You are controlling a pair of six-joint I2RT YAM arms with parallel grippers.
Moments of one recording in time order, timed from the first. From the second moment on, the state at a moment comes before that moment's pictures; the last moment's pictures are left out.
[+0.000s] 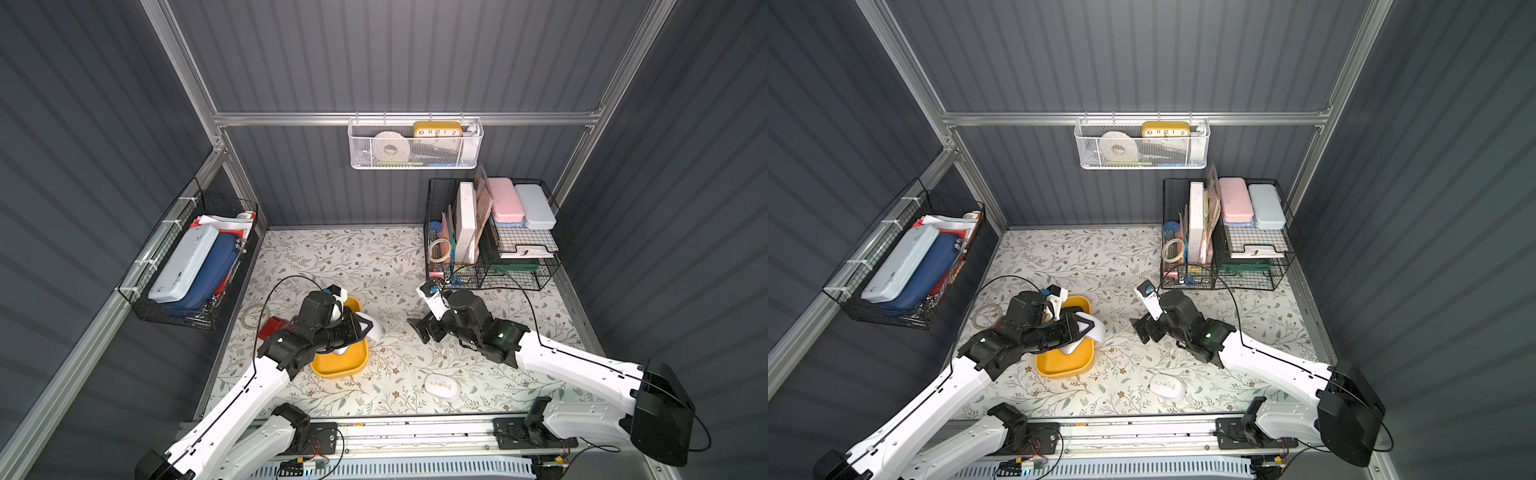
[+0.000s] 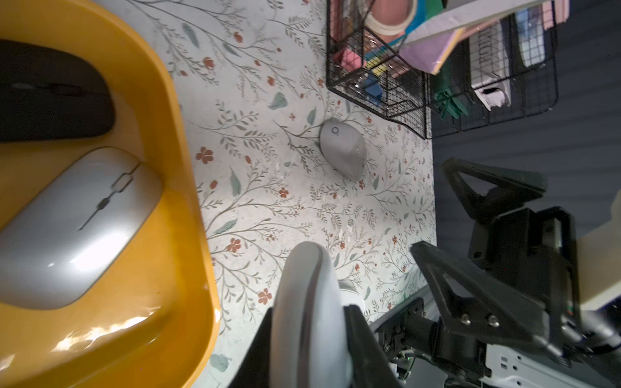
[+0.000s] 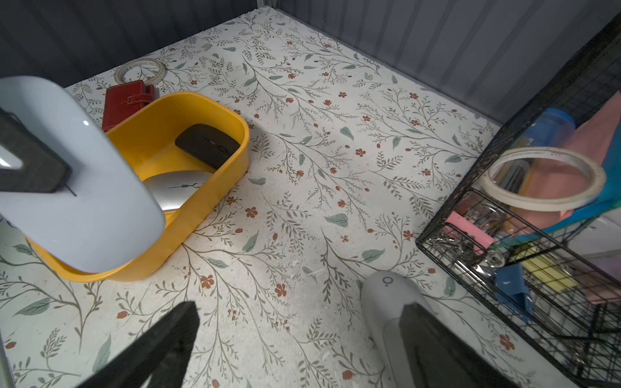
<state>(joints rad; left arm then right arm) -0.52 0.89 0.74 -0.61 0.31 -0.76 0.85 1.23 0.77 -0.09 0.09 0.01</state>
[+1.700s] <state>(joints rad) -0.50 1.09 0.64 -0.63 -0.08 -0.88 0.84 1.20 0.71 -0.07 0.06 0.03</state>
